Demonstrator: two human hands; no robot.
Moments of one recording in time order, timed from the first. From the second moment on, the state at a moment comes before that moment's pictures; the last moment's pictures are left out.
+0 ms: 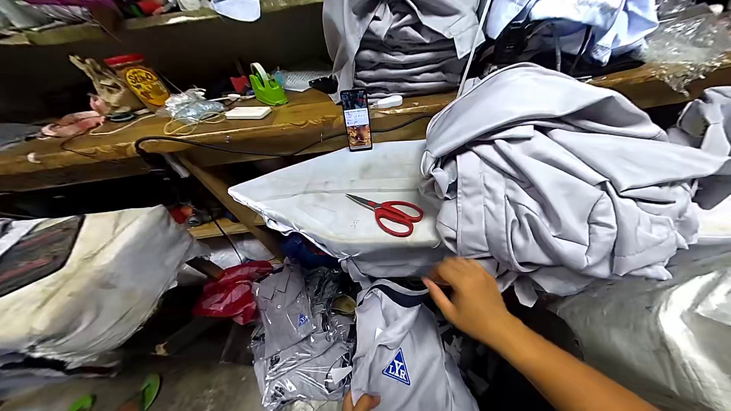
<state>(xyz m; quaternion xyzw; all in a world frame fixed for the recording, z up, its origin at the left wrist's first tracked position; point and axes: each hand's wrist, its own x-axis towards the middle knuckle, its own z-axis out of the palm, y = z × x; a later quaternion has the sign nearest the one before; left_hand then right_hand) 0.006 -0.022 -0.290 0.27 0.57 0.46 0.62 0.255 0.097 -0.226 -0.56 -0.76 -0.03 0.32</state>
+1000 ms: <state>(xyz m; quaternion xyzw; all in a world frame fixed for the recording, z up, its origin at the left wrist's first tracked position) 0.033 0.008 -0.263 0.20 0.54 0.42 0.70 0.272 -0.031 -0.291 -0.49 -0.53 0.44 0.53</state>
